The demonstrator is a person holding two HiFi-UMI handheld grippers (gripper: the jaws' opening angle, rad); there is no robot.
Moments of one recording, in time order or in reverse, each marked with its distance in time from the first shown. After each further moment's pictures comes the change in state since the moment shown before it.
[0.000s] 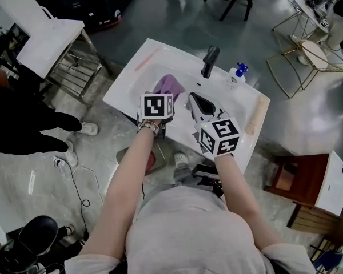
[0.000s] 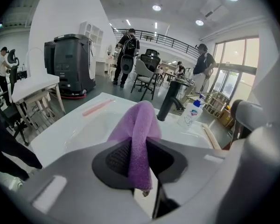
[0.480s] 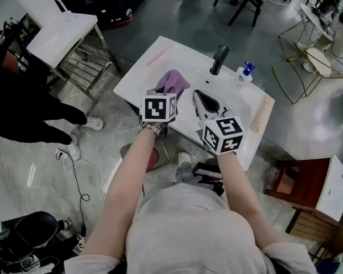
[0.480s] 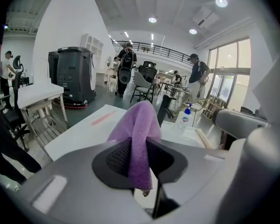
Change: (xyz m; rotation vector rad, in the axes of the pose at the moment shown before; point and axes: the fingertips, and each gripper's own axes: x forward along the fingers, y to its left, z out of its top) left arm -0.059 0.000 0.005 0.032 -0.135 -0.009; right arm -0.013 0.034 0.008 -0.029 -0.033 0.025
